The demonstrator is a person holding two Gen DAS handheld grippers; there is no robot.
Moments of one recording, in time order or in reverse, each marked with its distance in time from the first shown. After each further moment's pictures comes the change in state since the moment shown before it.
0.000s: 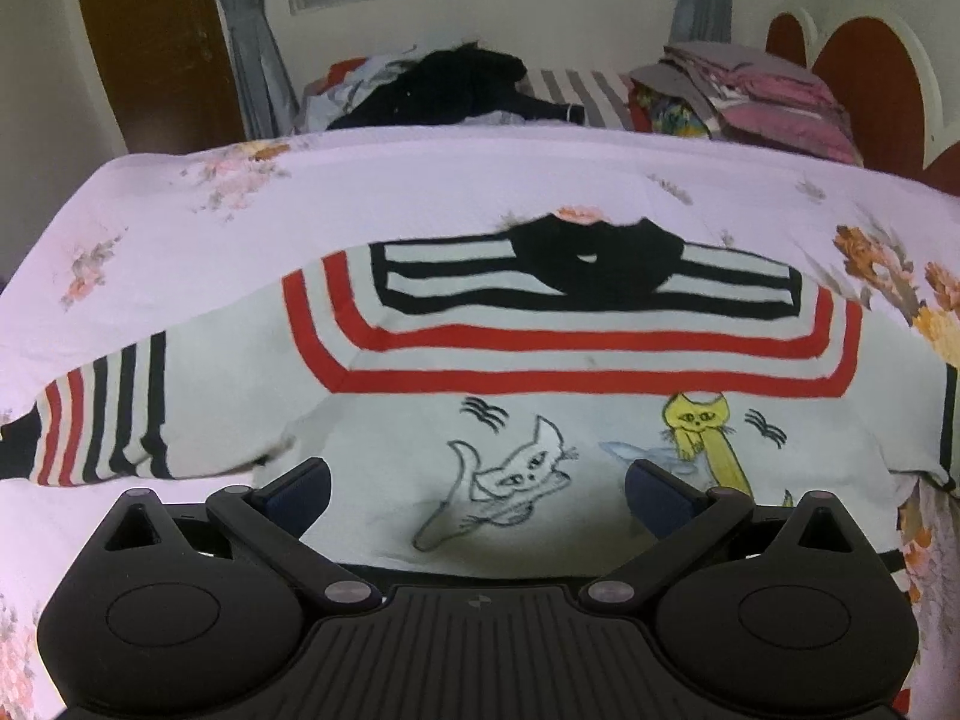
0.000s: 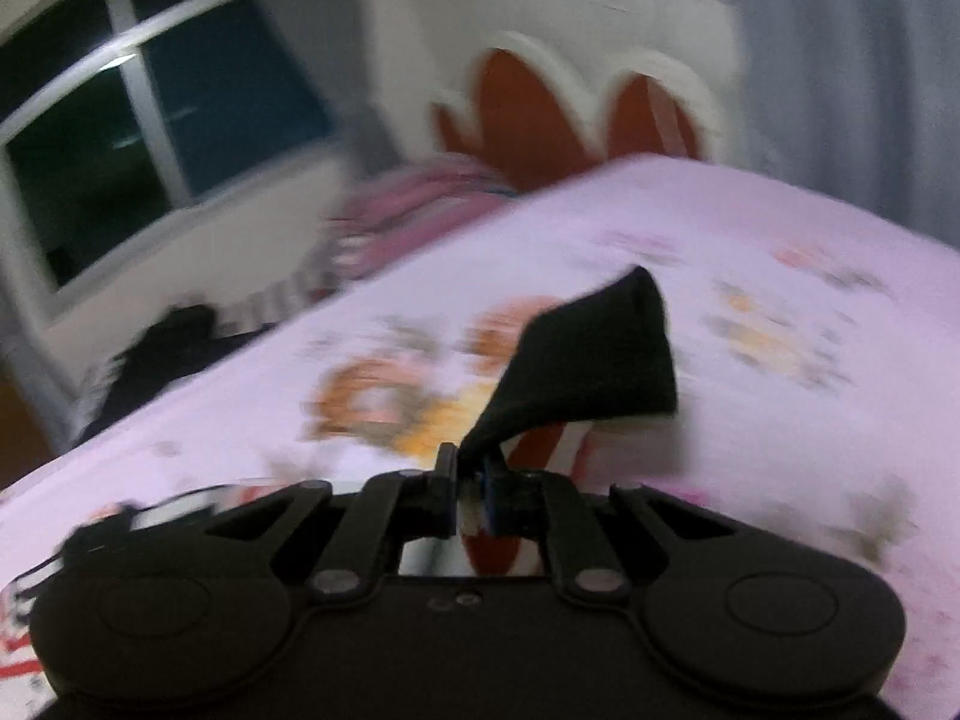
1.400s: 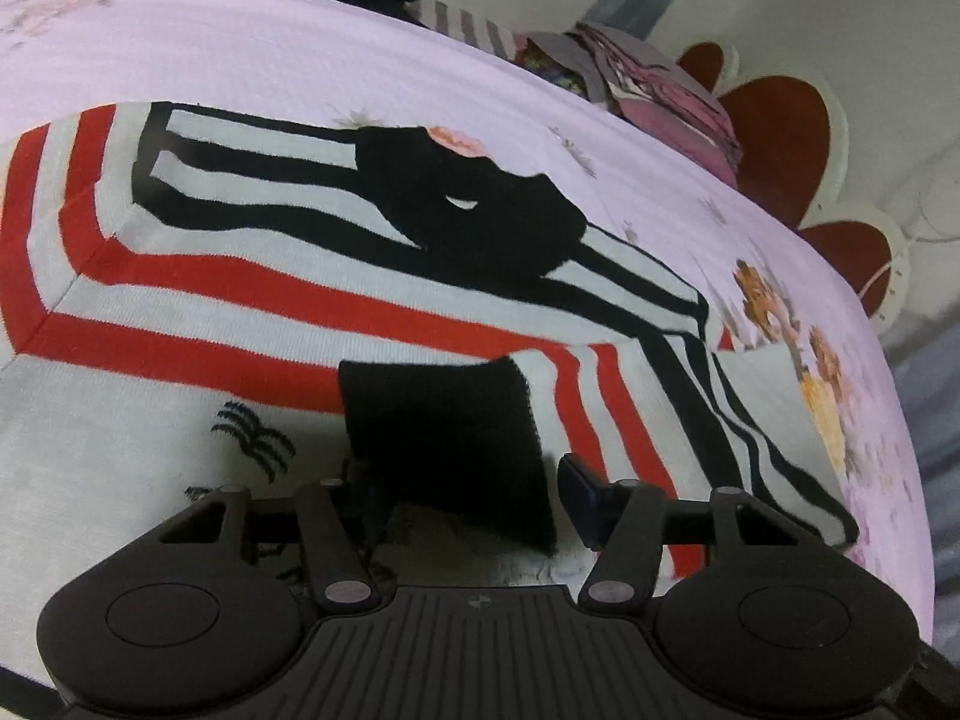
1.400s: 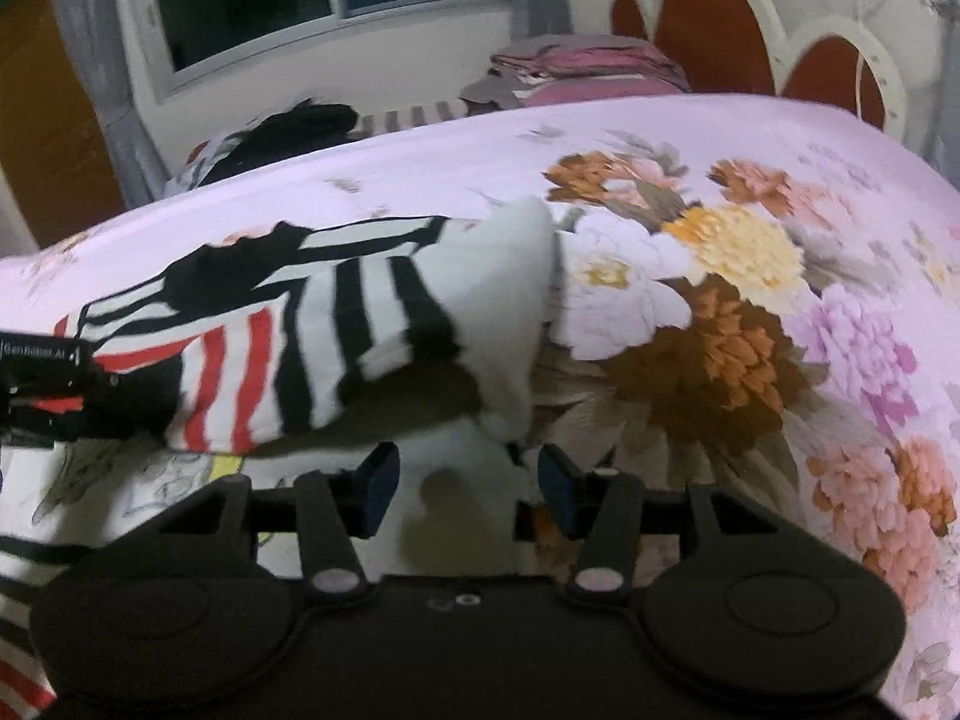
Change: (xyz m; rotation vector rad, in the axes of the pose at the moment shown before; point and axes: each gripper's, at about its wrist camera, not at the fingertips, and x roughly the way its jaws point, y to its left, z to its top) left arm 0.140 -0.015 0.015 -0.211 0.128 -0.481; right arm 0.023 0.096 -0.105 -0.224 0.286 0.058
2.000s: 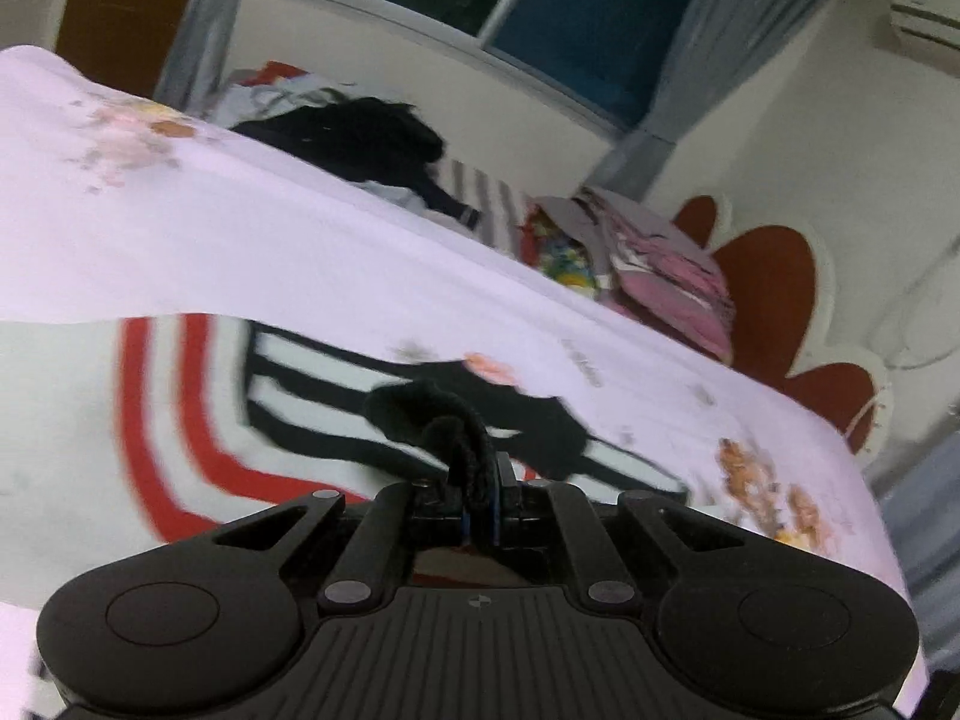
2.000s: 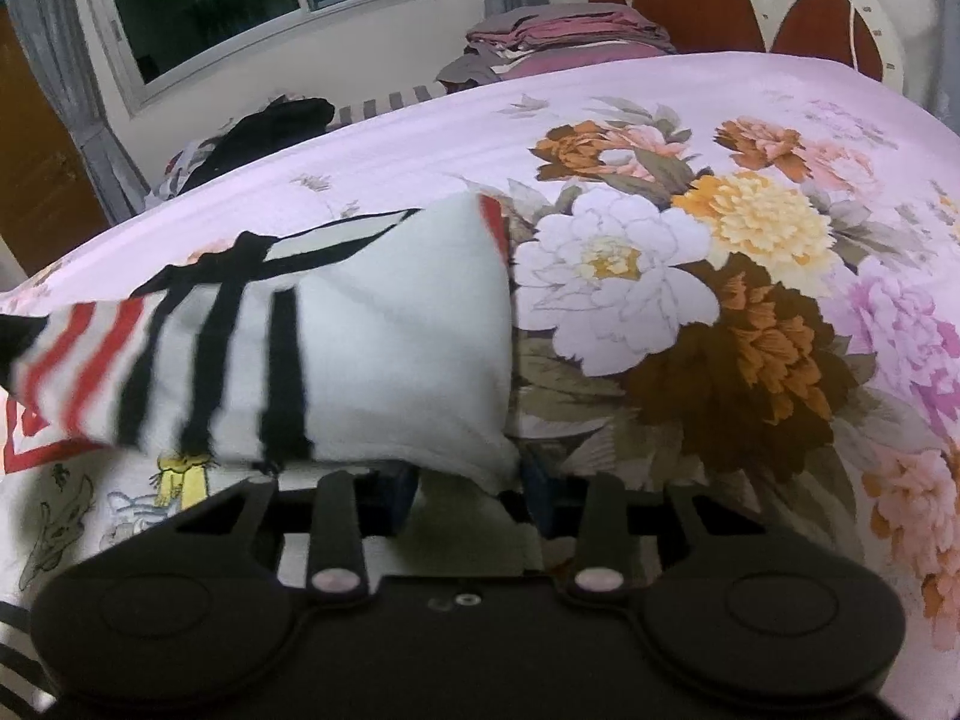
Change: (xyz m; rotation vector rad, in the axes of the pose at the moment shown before) left arm -0.077 0.036 0.039 -0.034 -0.303 0.016; right arm 0.034 0.000 0.014 0.042 0.035 0.012
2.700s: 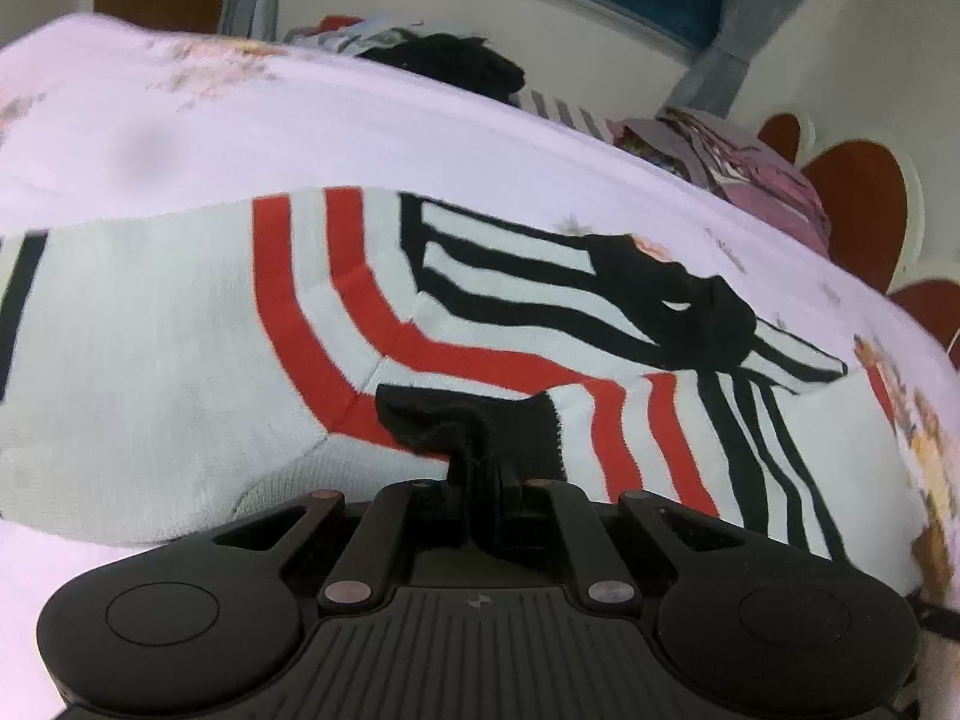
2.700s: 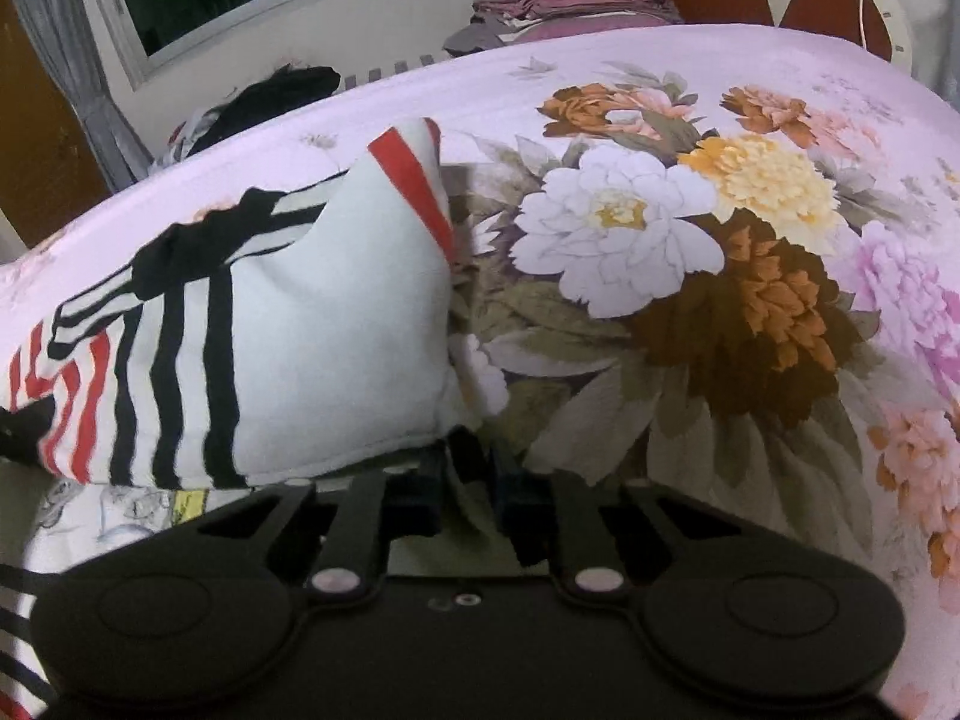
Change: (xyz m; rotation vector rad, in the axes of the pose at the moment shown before) left arm 0.027 0.049 -0.046 0.083 0.111 0.177; right arm -0.005 -0.007 -0.011 0.015 0.068 0.025
